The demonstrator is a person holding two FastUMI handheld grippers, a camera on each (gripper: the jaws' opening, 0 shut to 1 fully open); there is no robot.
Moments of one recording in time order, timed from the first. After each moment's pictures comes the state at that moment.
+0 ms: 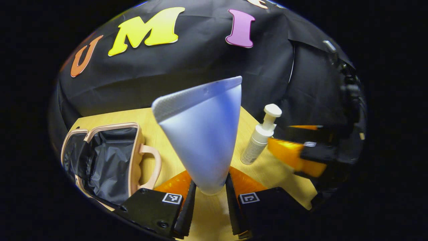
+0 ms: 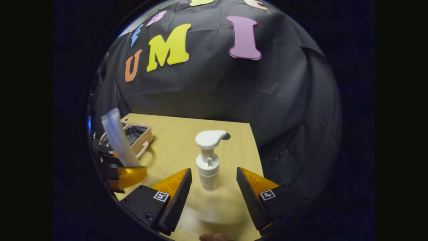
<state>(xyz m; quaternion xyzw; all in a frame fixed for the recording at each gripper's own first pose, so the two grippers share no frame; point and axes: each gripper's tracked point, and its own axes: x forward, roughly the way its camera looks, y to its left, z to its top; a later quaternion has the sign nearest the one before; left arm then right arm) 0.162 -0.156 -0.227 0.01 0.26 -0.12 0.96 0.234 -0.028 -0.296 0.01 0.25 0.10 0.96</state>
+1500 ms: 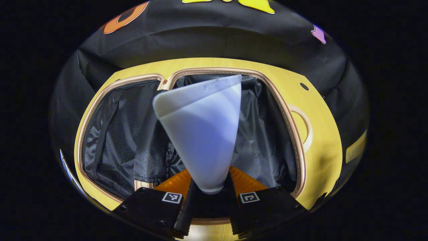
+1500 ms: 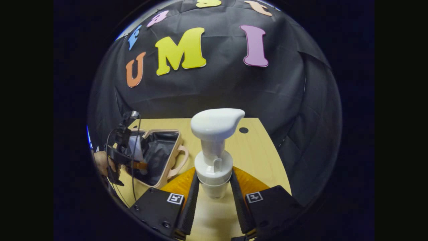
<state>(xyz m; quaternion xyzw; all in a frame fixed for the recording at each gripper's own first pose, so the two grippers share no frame) 0.156 0.125 -0.313 -0.01 0.47 0.01 0.88 0.112 0.108 -0.210 0.04 0.28 0.06 0.96</state>
